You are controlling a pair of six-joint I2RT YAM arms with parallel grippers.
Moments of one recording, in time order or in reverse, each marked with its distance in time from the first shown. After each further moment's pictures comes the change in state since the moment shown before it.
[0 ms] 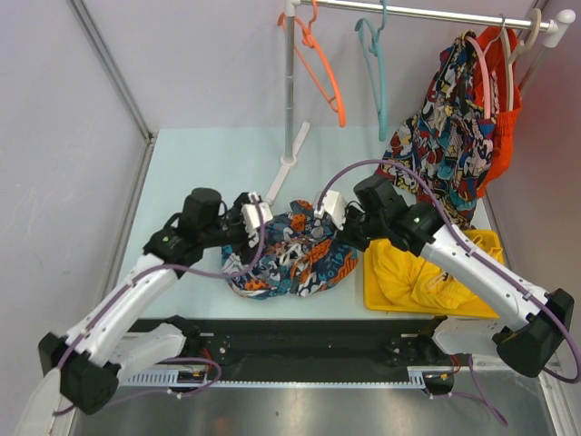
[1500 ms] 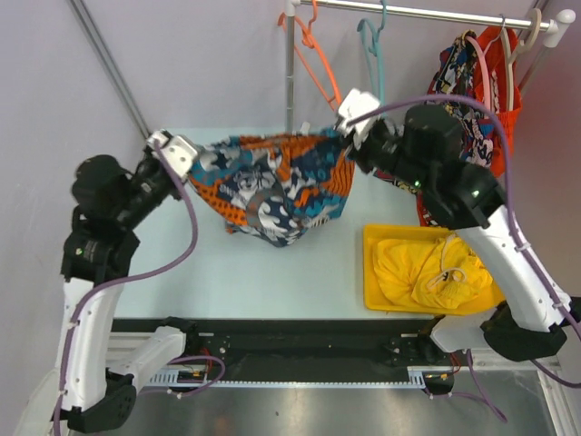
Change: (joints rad) left arm 0.298 -0.106 0.540 -0.172 -0.102 0.021; right arm -0.024 0.089 0.603 0.093 0.180 0.018
